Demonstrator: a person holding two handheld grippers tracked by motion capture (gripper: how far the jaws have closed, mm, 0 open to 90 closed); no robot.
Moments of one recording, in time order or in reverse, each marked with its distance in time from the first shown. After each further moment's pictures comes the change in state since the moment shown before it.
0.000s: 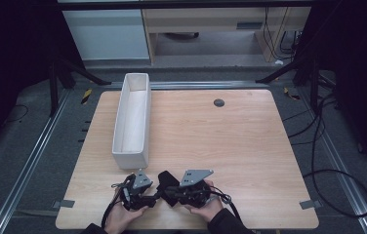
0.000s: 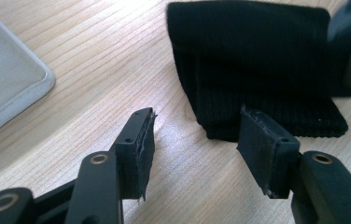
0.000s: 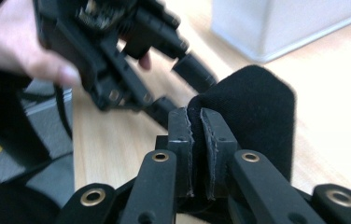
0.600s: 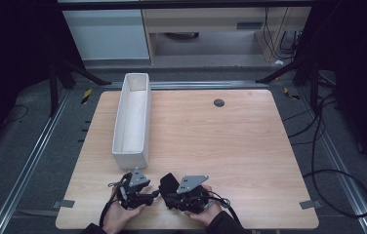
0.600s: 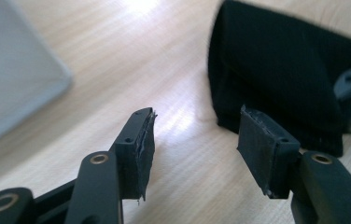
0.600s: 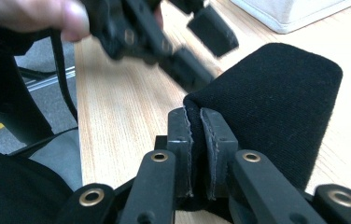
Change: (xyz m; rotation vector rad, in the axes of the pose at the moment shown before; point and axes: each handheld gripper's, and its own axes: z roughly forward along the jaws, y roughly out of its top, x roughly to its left) left arm 0.012 0.003 -0.013 -0.041 0.001 -0.050; right arm 0.010 -0.008 0.006 0.065 -0.002 -0.020
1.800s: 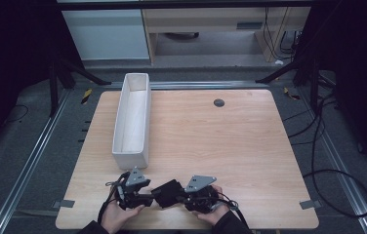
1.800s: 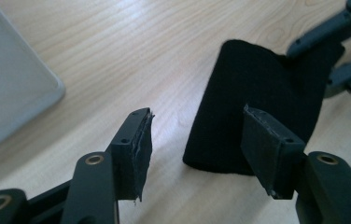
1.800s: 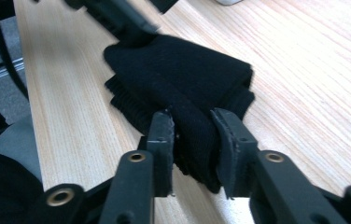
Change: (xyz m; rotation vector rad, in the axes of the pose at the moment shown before) left arm -0.010 -0.001 -0.008 0.005 -0.048 0.012; right arm -0.005 -0.011 -0.019 0.051 -0.163 0.030
